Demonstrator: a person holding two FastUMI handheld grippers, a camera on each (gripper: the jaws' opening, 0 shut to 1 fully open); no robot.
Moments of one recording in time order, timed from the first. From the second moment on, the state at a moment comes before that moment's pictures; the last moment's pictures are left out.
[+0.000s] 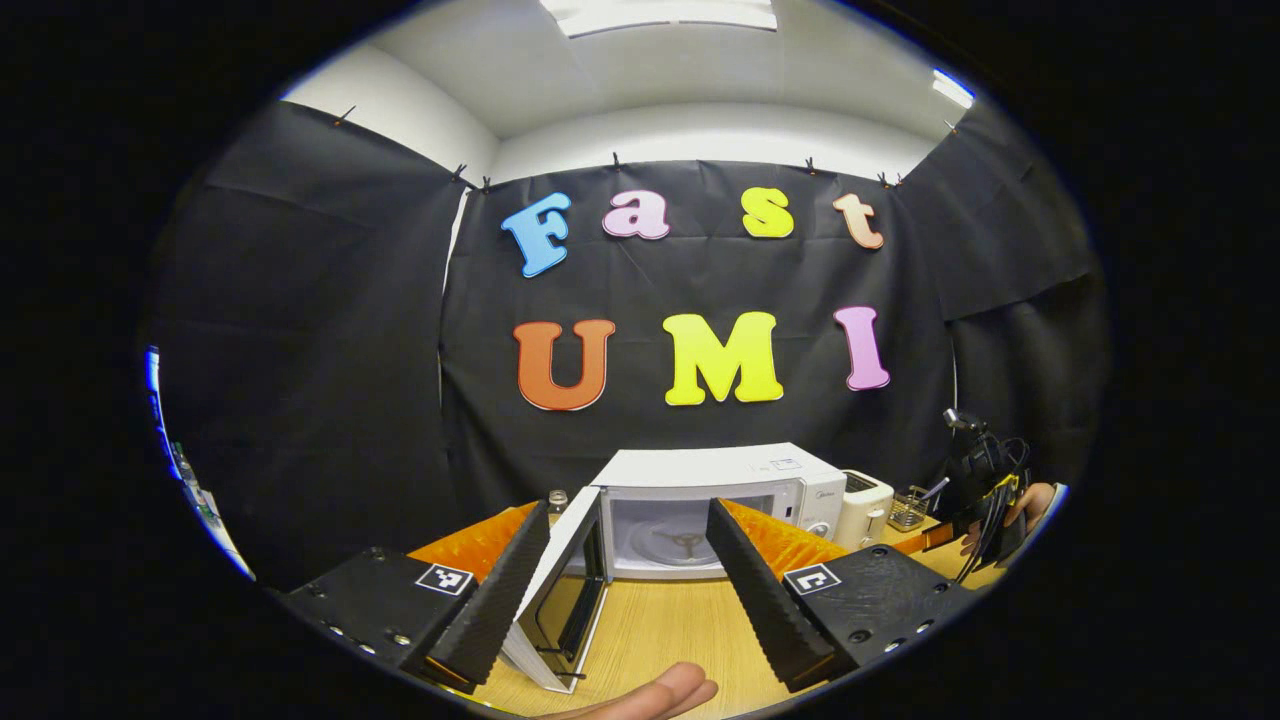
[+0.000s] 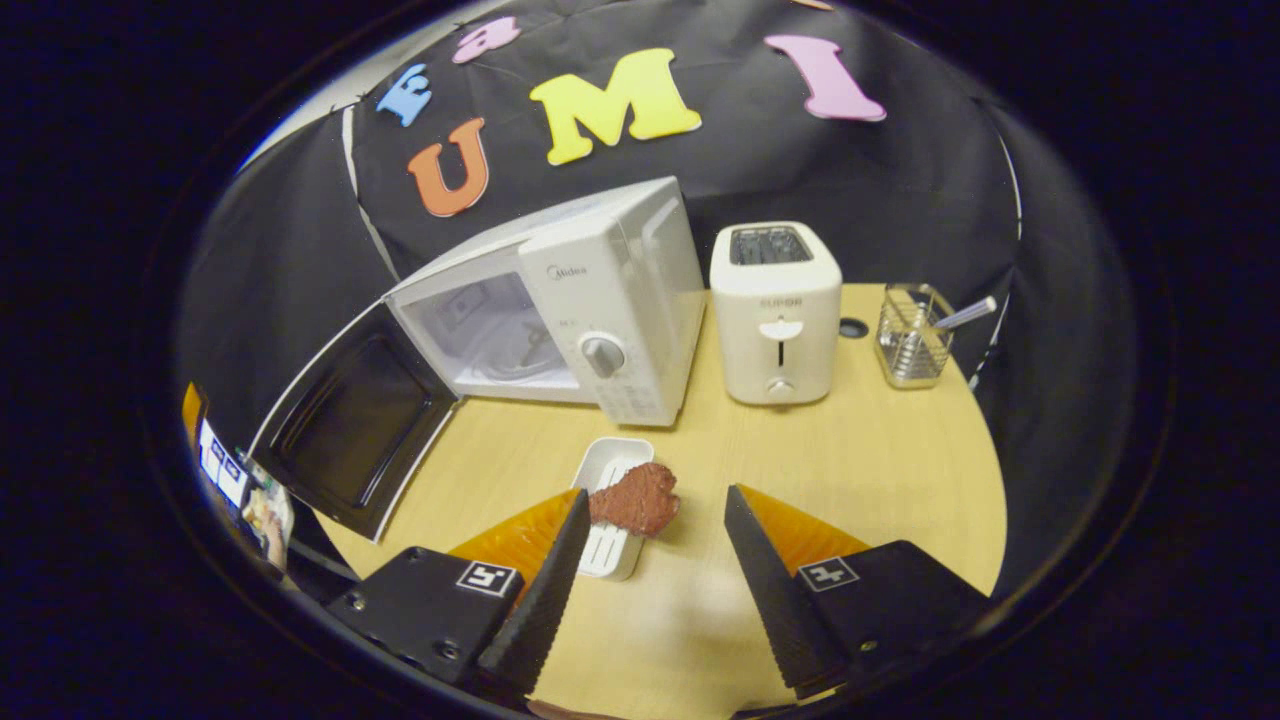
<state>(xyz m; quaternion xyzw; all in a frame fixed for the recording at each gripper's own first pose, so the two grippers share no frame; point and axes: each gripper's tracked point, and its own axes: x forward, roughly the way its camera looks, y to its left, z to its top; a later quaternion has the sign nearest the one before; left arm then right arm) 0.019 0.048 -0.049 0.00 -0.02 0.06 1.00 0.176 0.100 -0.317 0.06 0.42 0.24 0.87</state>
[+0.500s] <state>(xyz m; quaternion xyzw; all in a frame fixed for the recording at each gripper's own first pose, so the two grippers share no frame) 0.022 0.045 -0.058 0.00 0.00 0.07 1.00 0.190 0.122 -0.359 0.29 0.52 0.29 0.75</state>
